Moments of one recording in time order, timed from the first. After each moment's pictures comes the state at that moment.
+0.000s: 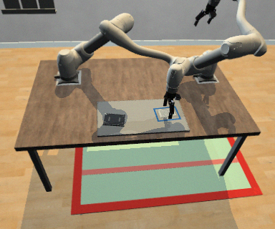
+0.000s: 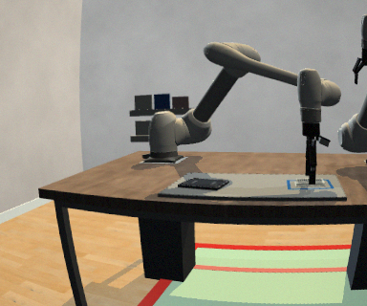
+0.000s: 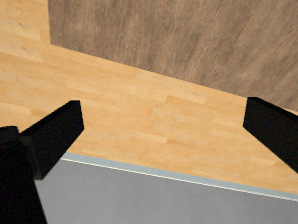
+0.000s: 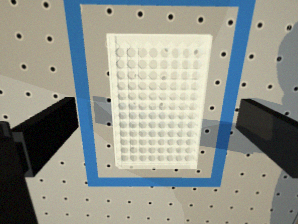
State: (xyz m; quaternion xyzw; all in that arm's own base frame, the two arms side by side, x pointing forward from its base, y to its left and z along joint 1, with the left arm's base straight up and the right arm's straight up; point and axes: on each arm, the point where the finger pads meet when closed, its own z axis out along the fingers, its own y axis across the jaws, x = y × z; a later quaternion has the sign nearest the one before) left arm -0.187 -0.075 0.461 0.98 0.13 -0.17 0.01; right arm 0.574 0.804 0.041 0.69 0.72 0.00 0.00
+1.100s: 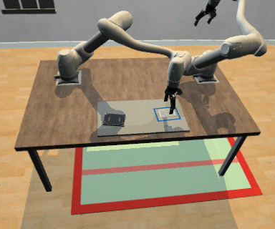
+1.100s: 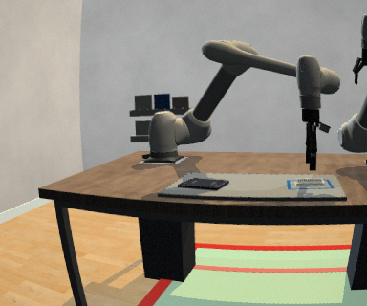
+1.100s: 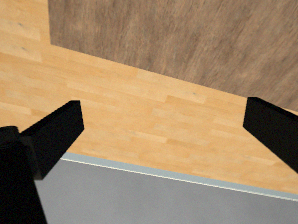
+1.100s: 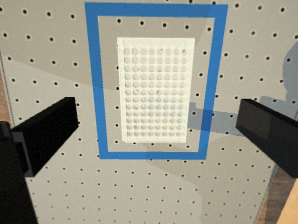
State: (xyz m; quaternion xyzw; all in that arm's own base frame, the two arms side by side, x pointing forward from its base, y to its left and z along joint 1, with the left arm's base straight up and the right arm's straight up) left arm -0.187 -0.075 0.461 0.98 0.13 -0.17 0.01; right arm 0.574 0.804 0.094 0.69 0.72 0.00 0.00
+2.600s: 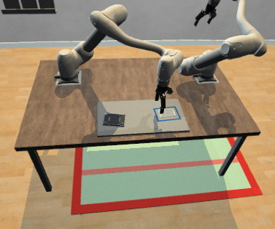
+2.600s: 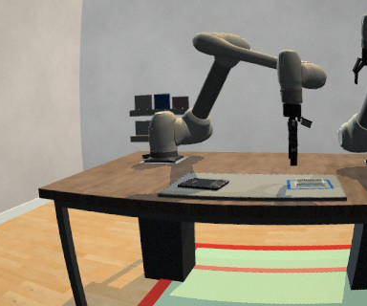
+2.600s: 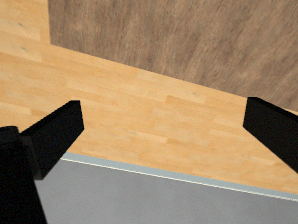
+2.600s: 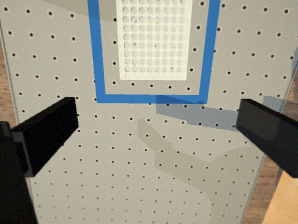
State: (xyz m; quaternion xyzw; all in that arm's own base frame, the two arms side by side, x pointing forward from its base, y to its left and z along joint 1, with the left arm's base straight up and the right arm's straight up) left arm -0.187 -0.075 0.461 0.98 0.13 -0.17 0.01; right arm 0.579 0.726 0.112 0.69 0.72 0.00 0.00
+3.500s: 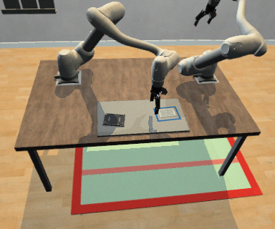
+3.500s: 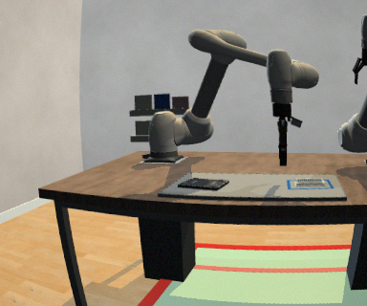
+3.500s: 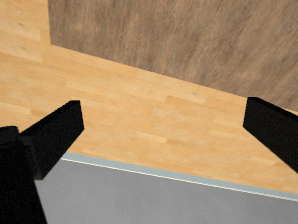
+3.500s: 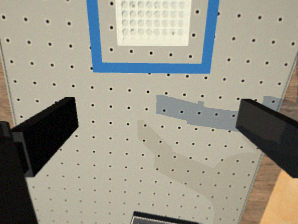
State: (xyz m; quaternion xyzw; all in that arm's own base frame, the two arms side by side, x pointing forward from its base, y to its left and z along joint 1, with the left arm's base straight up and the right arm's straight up) left arm -0.187 -0.075 0.461 0.98 0.13 -0.17 0.01; right arm 0.582 0.684 0.112 0.69 0.72 0.00 0.00
